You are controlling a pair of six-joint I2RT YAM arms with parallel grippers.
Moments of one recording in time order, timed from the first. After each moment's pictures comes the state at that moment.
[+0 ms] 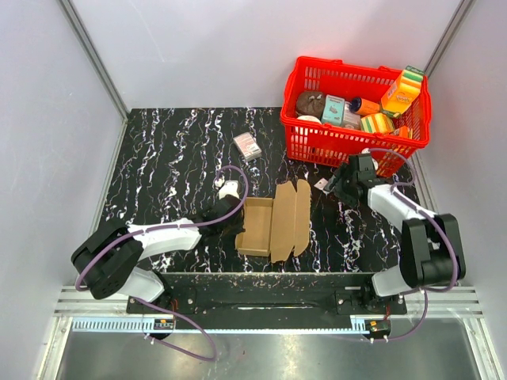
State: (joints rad) left arm -0.83 1.42 0.59 0.02 -0.28 -0.68; right arm 0.15 1.43 0.81 -0.28 0.00 0.72
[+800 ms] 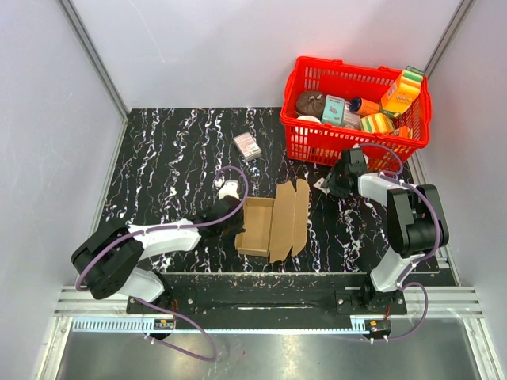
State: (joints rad) left arm -0.82 1.42 0.58 0.05 -0.28 -0.67; right arm 0.14 1.71 0.92 -0.13 -0.02 0.67
